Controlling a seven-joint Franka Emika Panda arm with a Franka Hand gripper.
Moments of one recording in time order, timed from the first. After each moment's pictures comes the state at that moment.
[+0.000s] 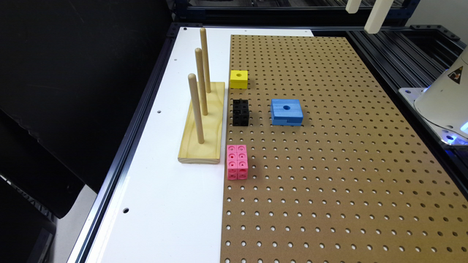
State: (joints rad) arm 0.00 -0.69 0.03 -2.76 0.02 2.08 0.79
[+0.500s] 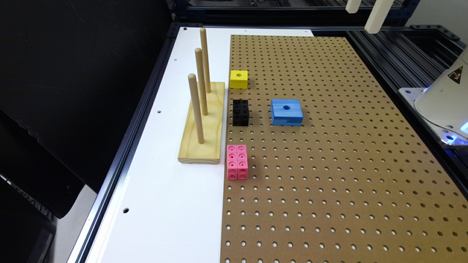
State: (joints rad) arm 0.01 -0.69 0.04 -2.76 0.03 2.09 0.79
